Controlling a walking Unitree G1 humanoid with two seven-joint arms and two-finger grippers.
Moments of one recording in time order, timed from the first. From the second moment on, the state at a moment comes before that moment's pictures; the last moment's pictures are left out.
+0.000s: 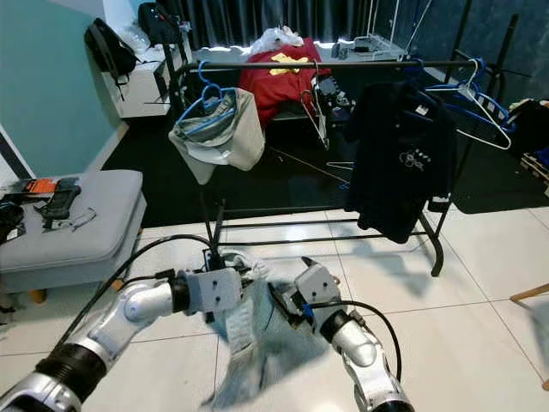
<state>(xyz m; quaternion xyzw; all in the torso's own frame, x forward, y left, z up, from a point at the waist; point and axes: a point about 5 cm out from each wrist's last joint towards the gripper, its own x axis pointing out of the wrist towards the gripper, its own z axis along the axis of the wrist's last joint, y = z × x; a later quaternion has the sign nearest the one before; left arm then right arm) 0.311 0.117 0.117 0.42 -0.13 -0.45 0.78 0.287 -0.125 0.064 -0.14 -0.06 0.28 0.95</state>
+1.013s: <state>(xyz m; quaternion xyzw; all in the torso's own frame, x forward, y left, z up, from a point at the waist) 0.372 0.138 0.138 0.13 0.10 -0.12 0.98 0.302 -0.096 0.067 -0.17 -0.03 0.36 0.92</state>
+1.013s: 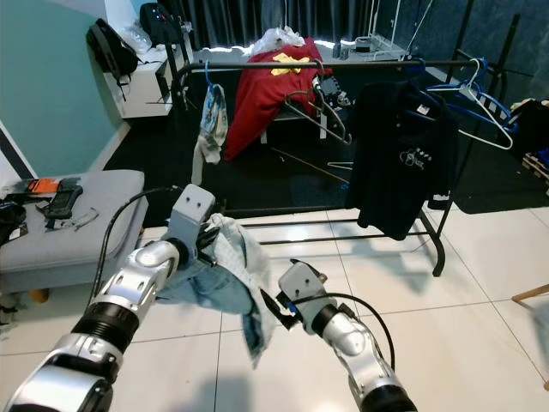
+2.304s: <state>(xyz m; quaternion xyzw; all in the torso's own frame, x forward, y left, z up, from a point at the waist) 0.360 0.113 0.185 0.14 0.10 -0.10 0.98 0.331 -0.077 0.079 -0.20 0.00 0.37 0.91</state>
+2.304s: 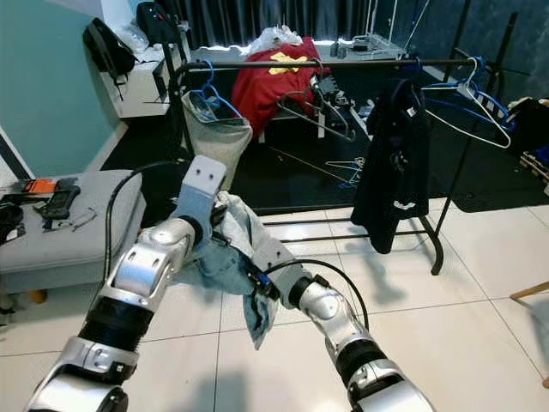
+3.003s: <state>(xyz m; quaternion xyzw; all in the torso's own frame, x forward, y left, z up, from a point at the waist) 0.354 0.120 0.178 0.19 0.11 -0.11 0.97 0.338 -0.099 0.088 -0.19 -0.02 0.33 0.92</state>
